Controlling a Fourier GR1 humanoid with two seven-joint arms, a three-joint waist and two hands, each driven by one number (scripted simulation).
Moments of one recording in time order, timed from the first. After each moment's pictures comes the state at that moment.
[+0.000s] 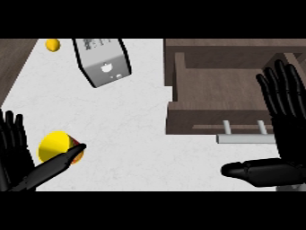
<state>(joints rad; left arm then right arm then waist) 0.17 0.00 -0.02 -1.92 0.01 0.48 -0.09 -0.10 -0.05 0.00 -2.01 -0.08 0.08 0.08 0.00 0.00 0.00</state>
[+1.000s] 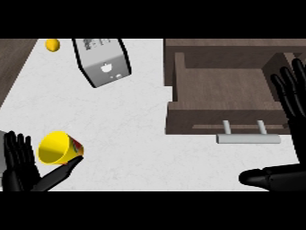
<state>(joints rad) 0.23 0.01 0.11 -1.56 0.20 0.37 -0.42 -0.10 -0.09 -0.06 -2.07 -0.16 0.12 0.16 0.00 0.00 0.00</state>
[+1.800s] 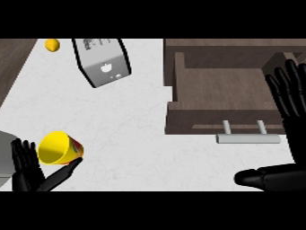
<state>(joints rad) 0.13 0.02 0.22 -1.23 0.28 0.28 -0.63 -0.10 -0.08 -0.05 -2.06 -0.14 0.12 0.15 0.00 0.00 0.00</state>
